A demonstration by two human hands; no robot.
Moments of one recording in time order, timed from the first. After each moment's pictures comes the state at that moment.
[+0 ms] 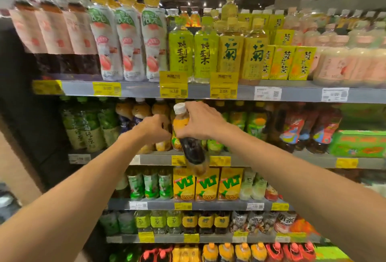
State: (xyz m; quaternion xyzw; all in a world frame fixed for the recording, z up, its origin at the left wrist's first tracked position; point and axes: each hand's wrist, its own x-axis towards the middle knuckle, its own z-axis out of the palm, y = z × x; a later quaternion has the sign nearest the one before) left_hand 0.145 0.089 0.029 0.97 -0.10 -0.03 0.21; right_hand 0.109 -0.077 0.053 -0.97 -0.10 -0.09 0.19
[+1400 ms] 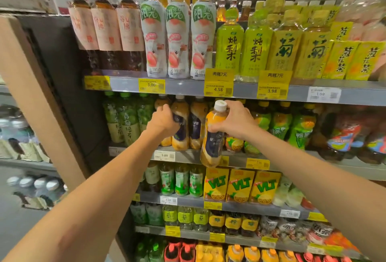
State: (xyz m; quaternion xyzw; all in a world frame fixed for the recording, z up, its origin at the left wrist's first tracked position) left_hand 0.196 0.169 0.003 0.97 0.01 0.06 0.26; right_hand 0.141 -0.044 0.031 -0.92 -0.04 -0.12 0.38
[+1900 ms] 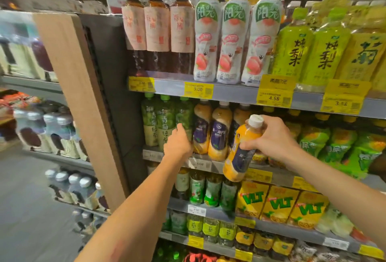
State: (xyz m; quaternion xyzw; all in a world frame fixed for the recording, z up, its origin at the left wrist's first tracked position) left_hand 0.206 0.243 -0.056 0.95 0.07 0.04 0.32; right_hand 0.159 0.005 0.008 -0.90 -0.02 -0.11 0.42
